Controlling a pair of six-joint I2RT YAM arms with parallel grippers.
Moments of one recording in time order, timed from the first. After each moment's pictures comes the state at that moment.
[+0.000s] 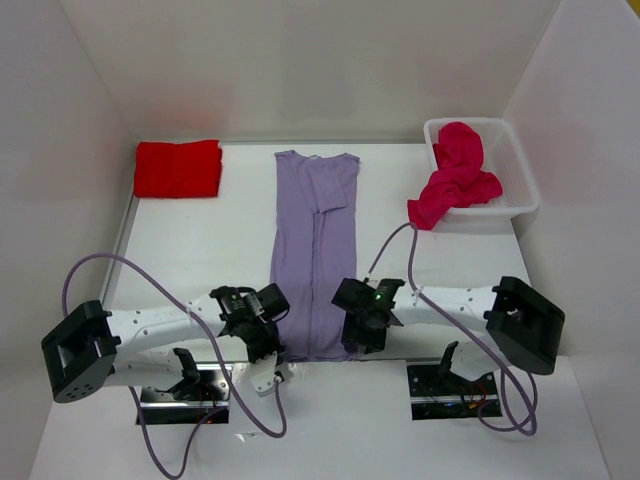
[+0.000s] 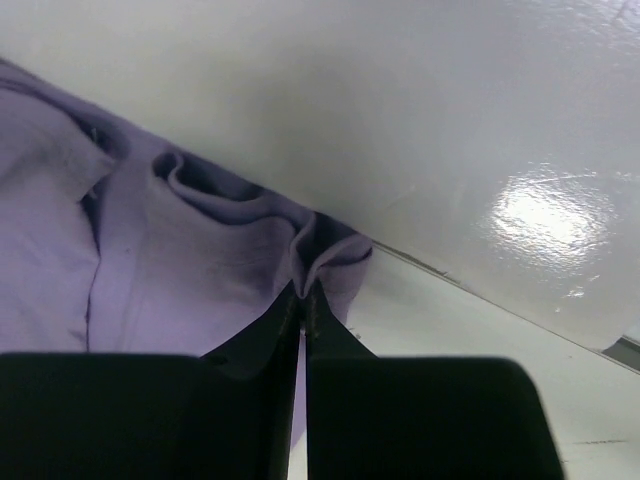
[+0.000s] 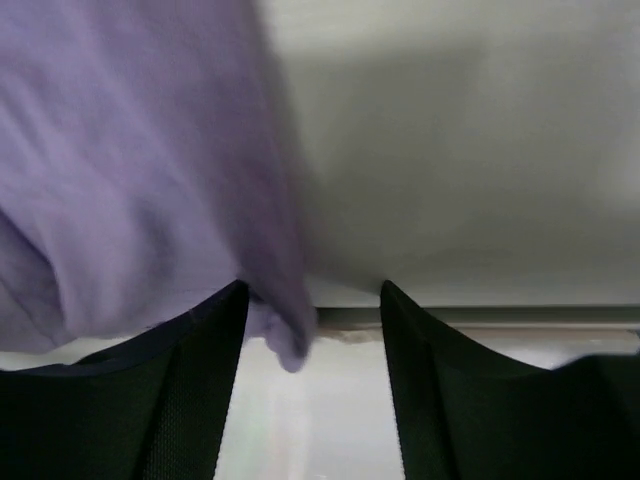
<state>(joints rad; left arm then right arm) -1.00 1.22 0.61 -0.76 0.44 1.73 1.07 1.37 0.67 -0.68 0.04 1.30</state>
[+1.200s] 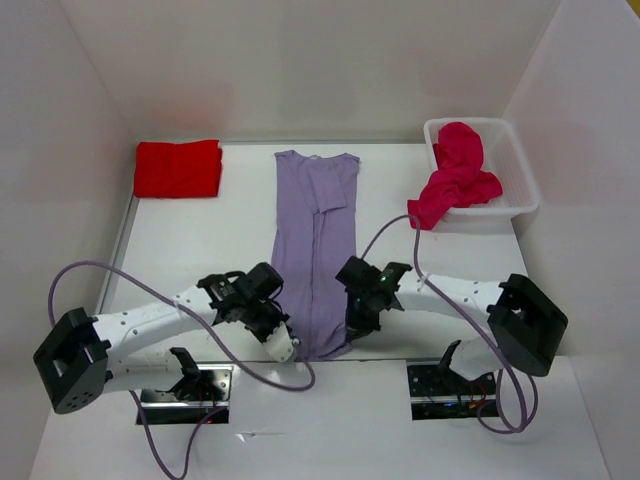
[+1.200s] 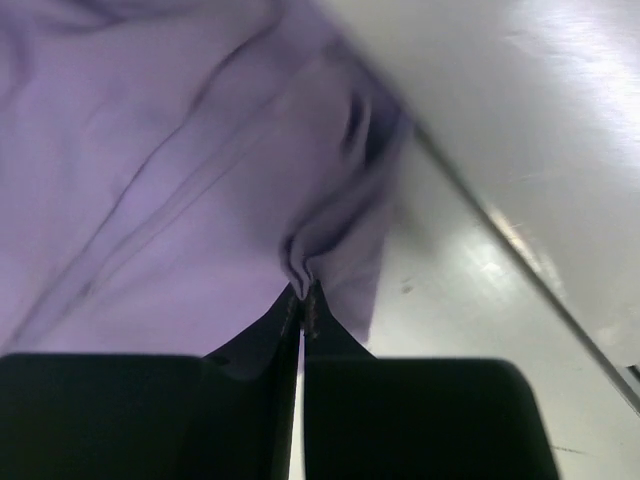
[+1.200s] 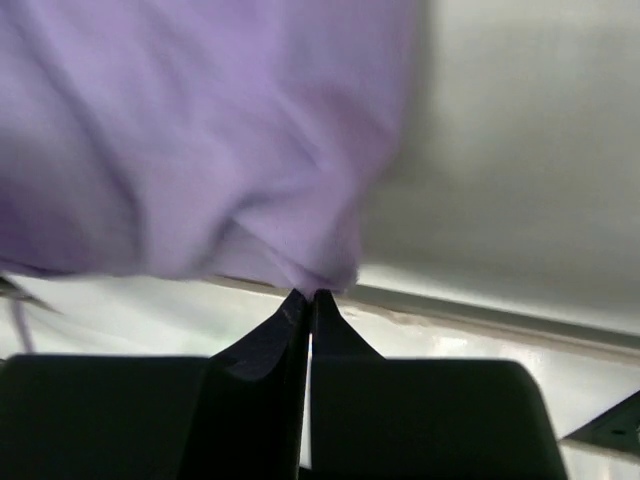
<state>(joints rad) -0.90 1.17 0.64 -0.68 0.44 1.40 0.95 1.40 0.72 -0.65 -0.16 1.08</state>
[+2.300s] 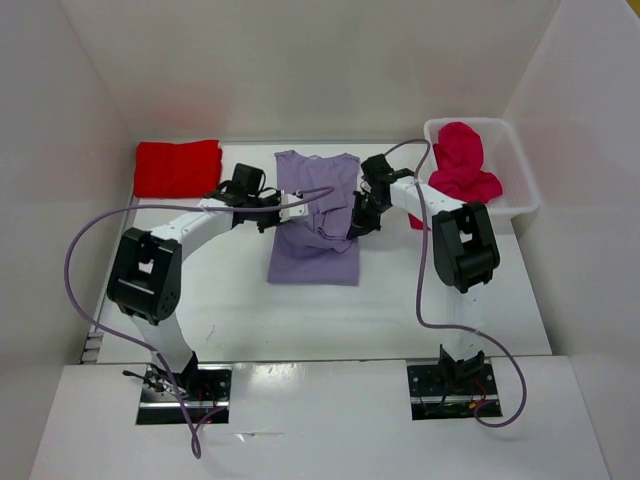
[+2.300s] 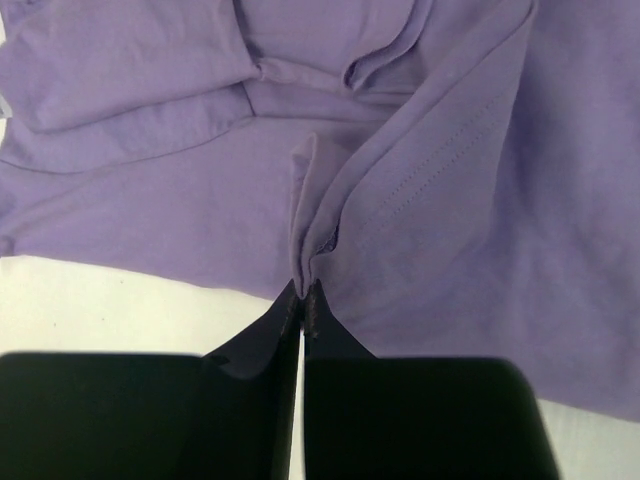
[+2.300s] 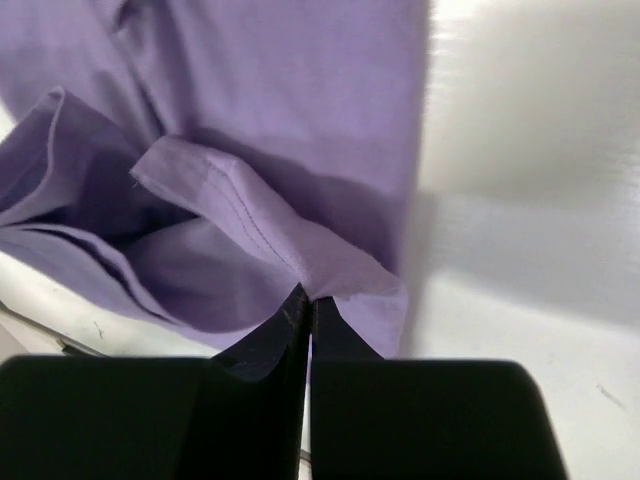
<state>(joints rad) -0.33 1.75 1.23 -0.34 0.53 1.04 0.36 2.01 1.52 -0.70 -0.30 0.56</state>
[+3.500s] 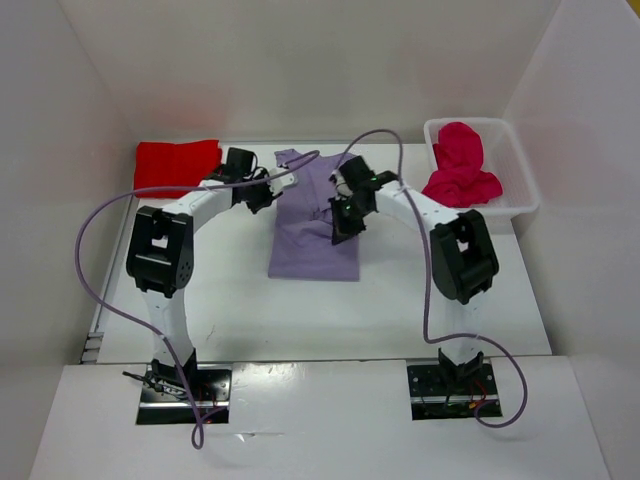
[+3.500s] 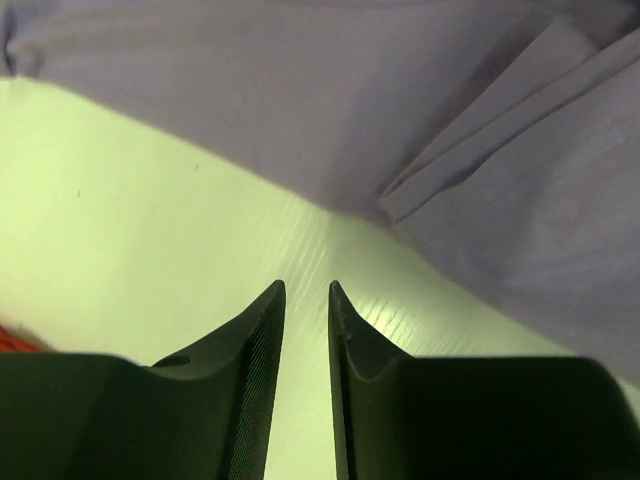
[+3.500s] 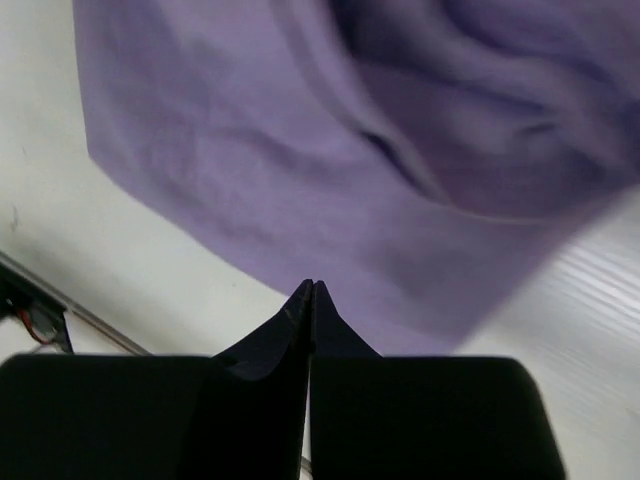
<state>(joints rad) -0.22 2.01 1.47 -0.32 0.36 0.85 0.46 1.94 1.53 -0.72 -0.33 0.30</state>
